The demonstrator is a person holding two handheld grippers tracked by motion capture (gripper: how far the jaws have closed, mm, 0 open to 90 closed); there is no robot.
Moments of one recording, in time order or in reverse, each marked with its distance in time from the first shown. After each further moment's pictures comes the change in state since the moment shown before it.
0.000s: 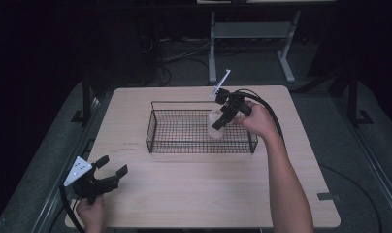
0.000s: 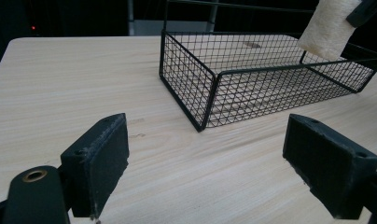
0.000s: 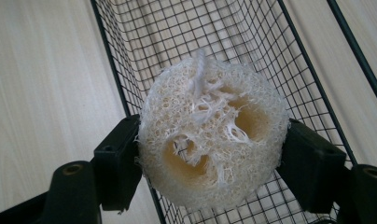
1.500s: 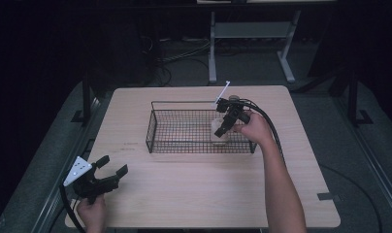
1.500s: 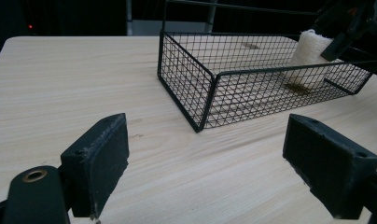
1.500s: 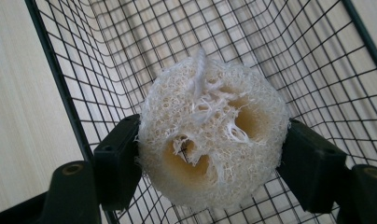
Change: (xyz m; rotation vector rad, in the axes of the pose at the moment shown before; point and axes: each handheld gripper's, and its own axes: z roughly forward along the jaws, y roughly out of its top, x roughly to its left) left arm 0.000 0.000 0.001 -0.002 -0.007 -0.007; right arm -0.016 -0.021 0.046 0.063 0.017 0.077
